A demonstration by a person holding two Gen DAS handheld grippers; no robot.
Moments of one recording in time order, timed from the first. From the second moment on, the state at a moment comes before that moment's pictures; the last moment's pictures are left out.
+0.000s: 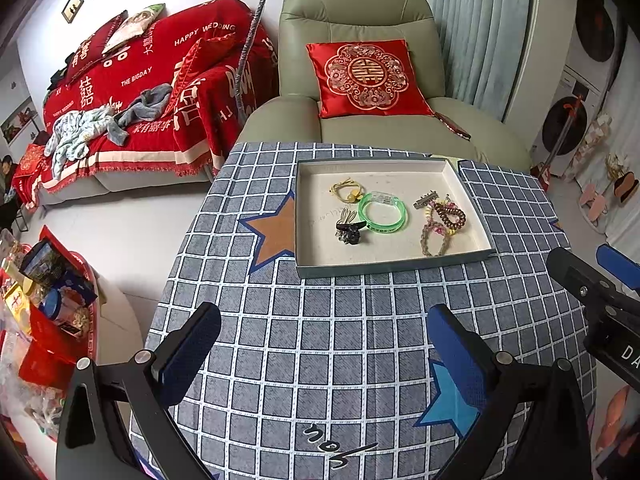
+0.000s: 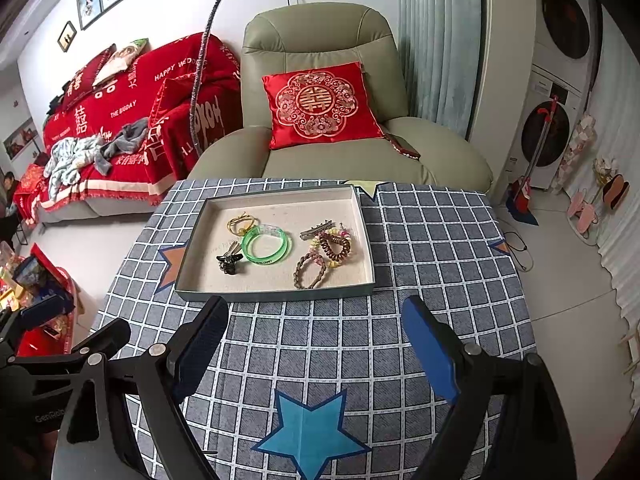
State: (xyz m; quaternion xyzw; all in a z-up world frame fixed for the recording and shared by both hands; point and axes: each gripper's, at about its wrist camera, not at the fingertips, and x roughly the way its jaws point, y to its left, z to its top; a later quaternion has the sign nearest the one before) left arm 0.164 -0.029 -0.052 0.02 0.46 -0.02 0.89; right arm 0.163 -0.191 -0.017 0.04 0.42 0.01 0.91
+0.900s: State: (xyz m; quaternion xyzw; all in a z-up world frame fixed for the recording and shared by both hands) left arm 0.168 -0.030 -0.050 0.02 0.46 -0.02 0.89; right arm 0.163 -0.192 -0.019 0.04 0.42 0.01 0.91
